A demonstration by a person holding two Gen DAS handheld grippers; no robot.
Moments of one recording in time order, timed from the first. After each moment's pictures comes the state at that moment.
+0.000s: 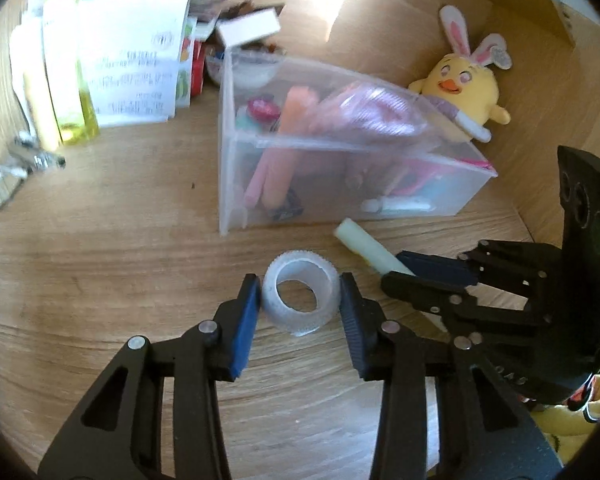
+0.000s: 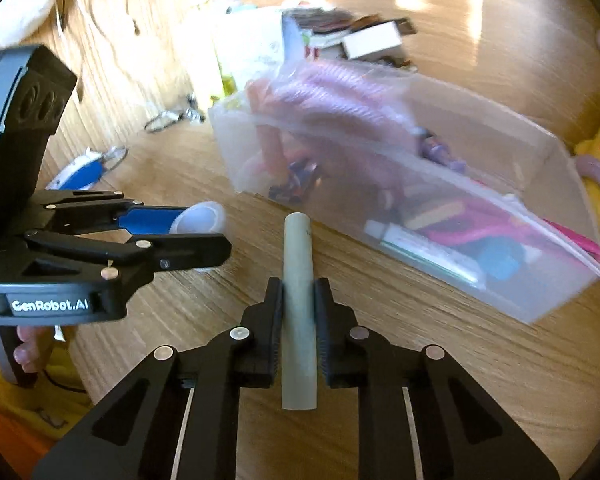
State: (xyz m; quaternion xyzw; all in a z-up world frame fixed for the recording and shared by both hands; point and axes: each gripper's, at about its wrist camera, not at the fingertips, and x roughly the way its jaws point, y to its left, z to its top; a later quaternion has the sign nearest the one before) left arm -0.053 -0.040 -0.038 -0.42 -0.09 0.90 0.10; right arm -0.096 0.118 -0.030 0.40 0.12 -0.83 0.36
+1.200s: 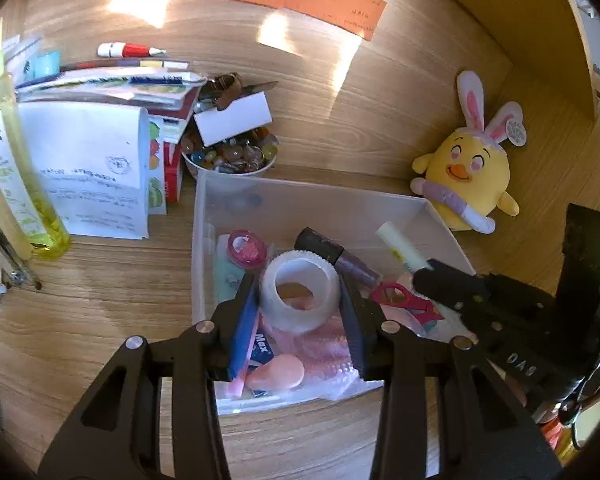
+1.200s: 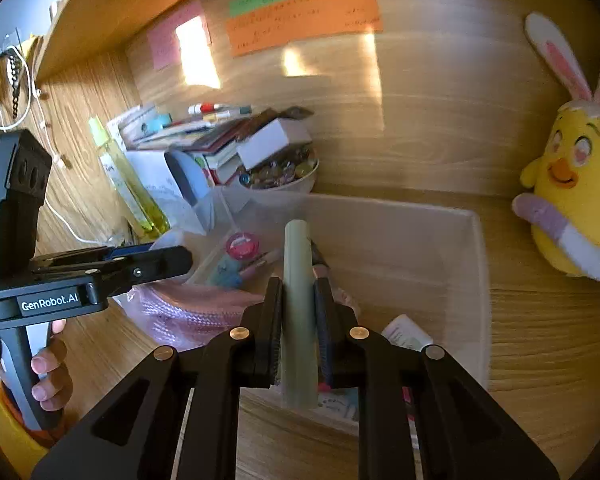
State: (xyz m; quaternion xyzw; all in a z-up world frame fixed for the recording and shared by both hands) left arm -0.159 -0.051 0.007 -0.38 -0.13 0.91 0.10; right arm -0.185 0.154 0.028 0.35 0.02 -0.89 0.31
